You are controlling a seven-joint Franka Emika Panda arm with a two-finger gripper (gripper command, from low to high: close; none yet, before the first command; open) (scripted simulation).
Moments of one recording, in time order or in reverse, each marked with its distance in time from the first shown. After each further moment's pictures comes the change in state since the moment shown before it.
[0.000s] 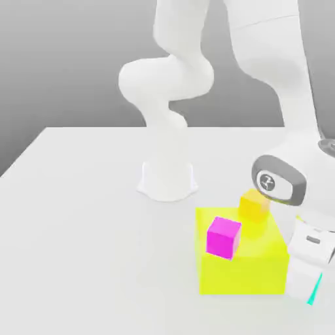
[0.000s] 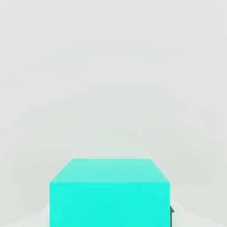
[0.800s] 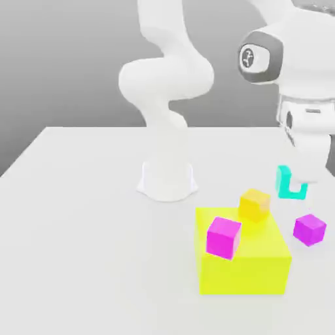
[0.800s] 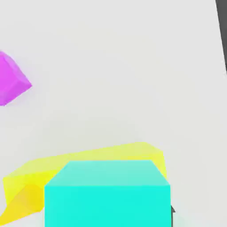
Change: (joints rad) arm 0.042 -0.836 0.009 -0.314 0.311 -0.444 -0.774
